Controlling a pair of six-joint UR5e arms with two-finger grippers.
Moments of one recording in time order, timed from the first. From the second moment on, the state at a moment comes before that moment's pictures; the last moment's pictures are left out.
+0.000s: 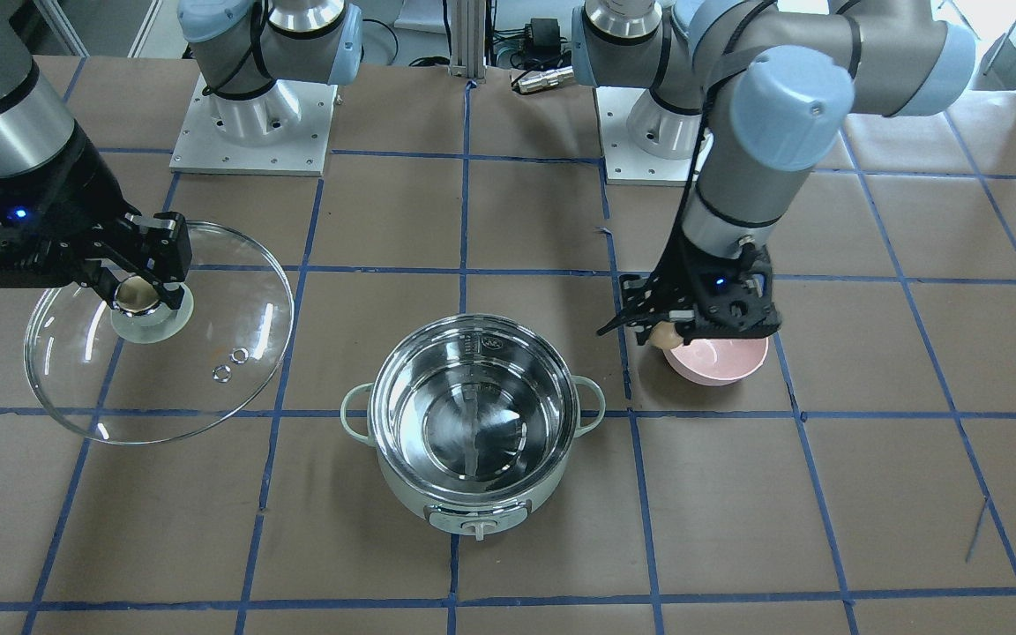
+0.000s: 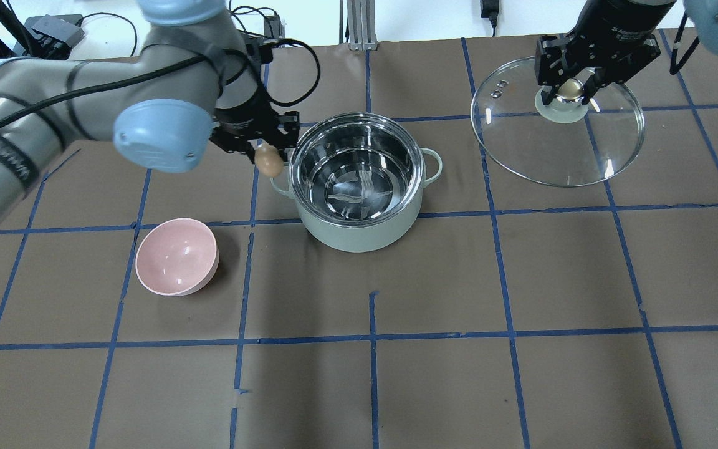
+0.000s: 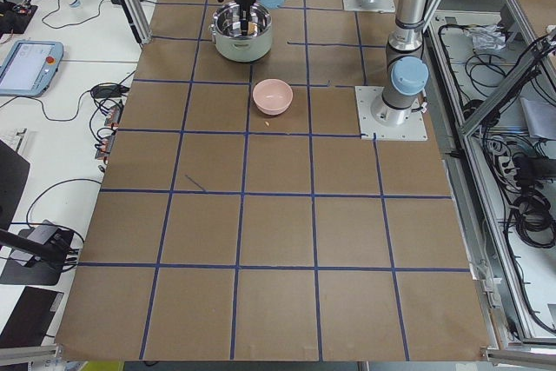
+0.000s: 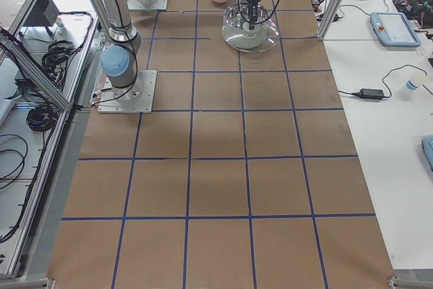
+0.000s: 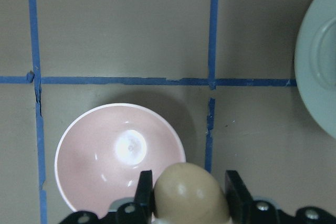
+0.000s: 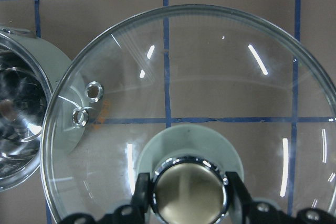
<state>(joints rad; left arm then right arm) -1.77 -1.86 -1.58 -1.19 1.56 -0.23 1.48 -1.46 1.46 -1.64 -1.52 -0.08</state>
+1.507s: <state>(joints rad) -1.89 -2.09 -1.53 -1.03 1.54 -0.24 1.48 -1.47 1.49 -1.65 -1.52 -0.08</state>
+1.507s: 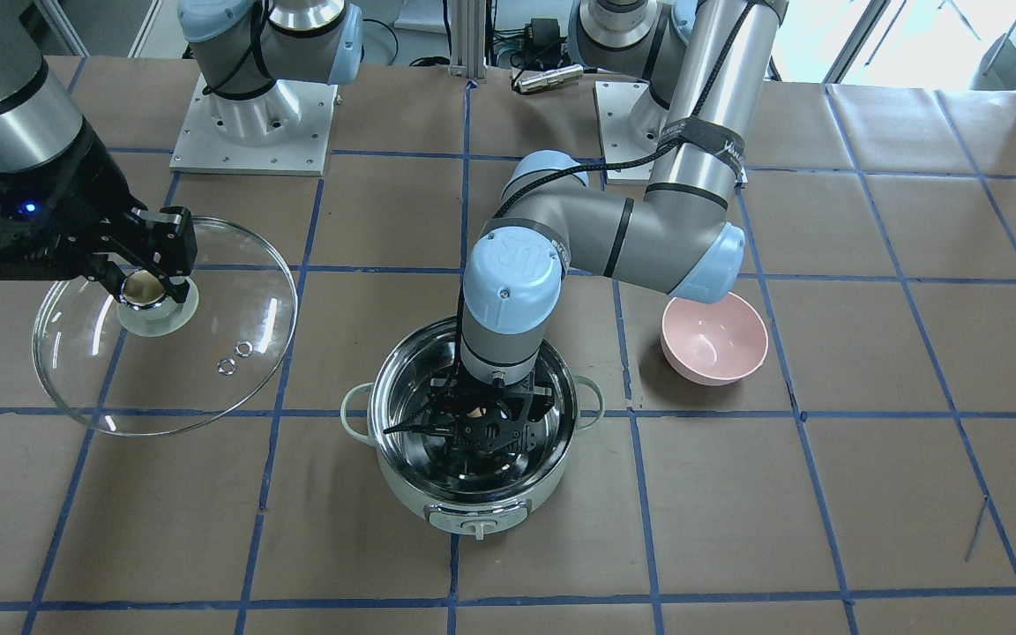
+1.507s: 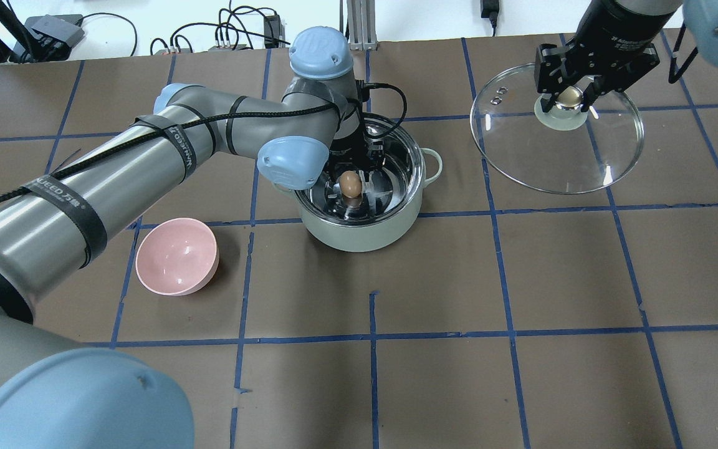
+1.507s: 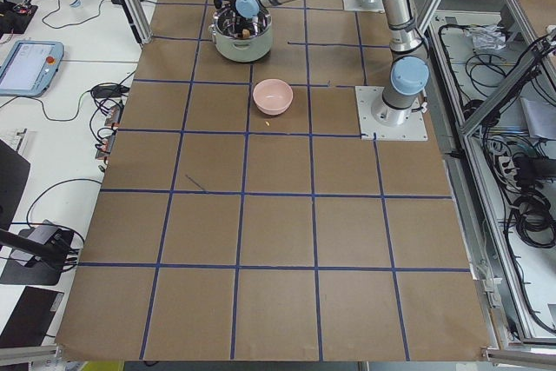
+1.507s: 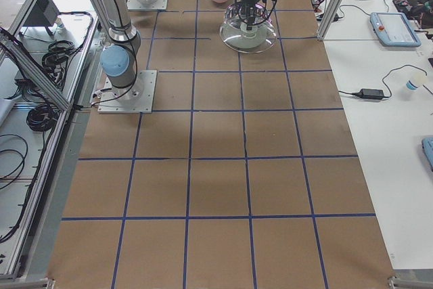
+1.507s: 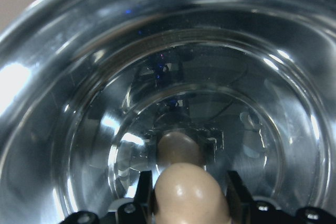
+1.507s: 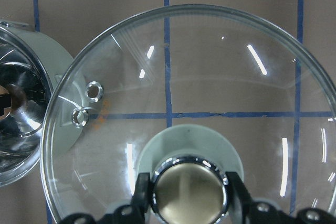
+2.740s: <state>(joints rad) -1.82 -1.62 -1.54 -1.58 1.56 -0.19 1.66 -1.42 1.48 -1.76 -1.50 0.17</state>
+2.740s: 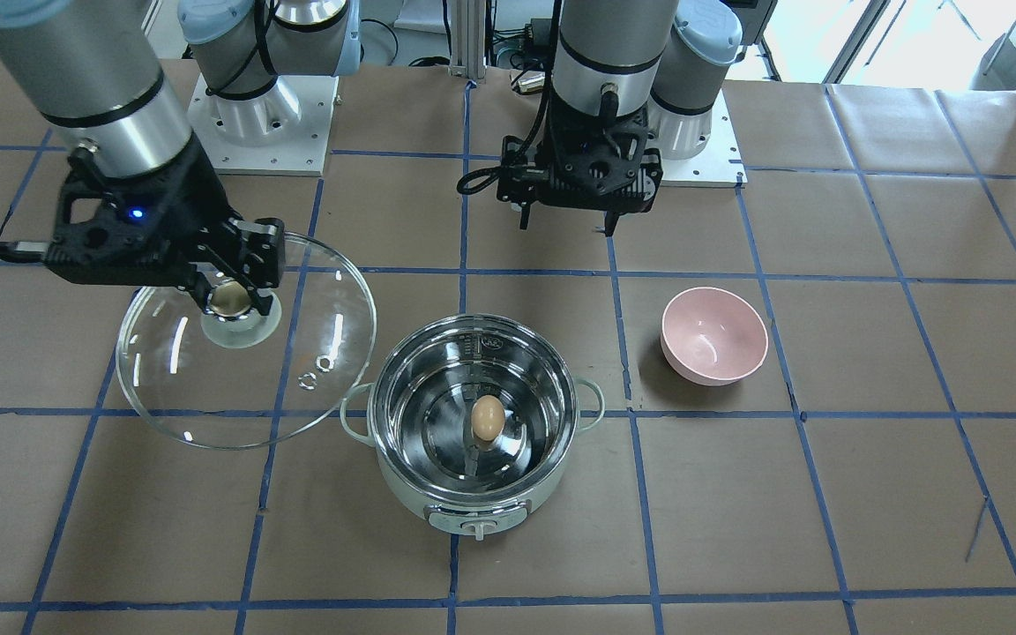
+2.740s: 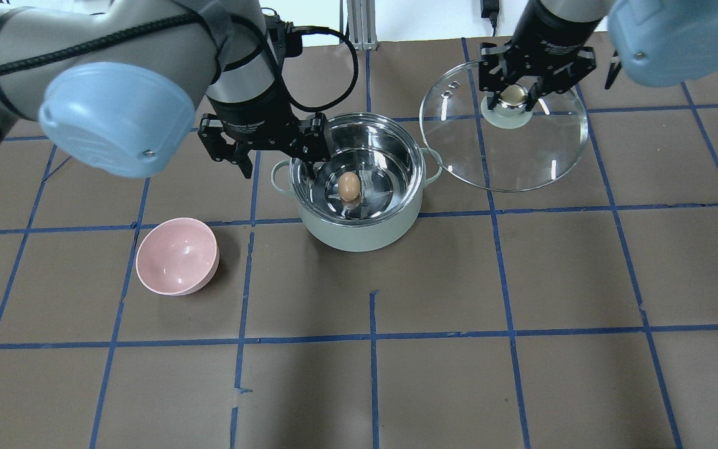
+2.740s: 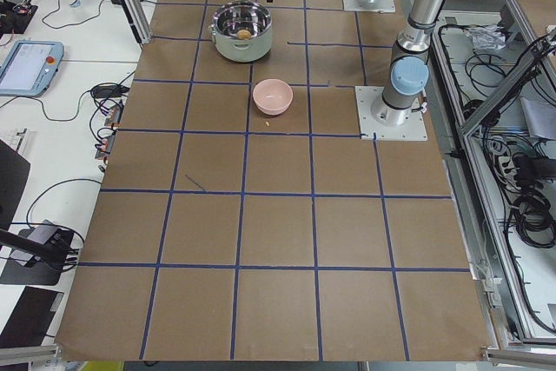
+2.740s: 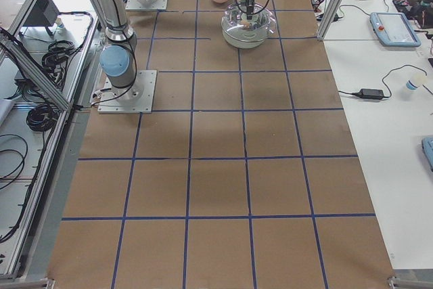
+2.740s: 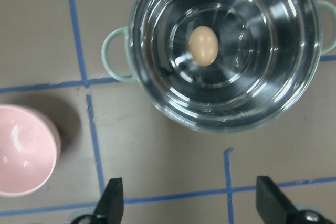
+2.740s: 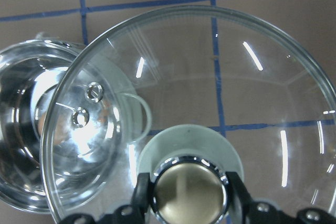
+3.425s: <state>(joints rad) -1.69 -1.51 -1.59 -1.63 1.57 -0.04 1.87 -1.26 1.43 -1.93 -1.50 0.49</state>
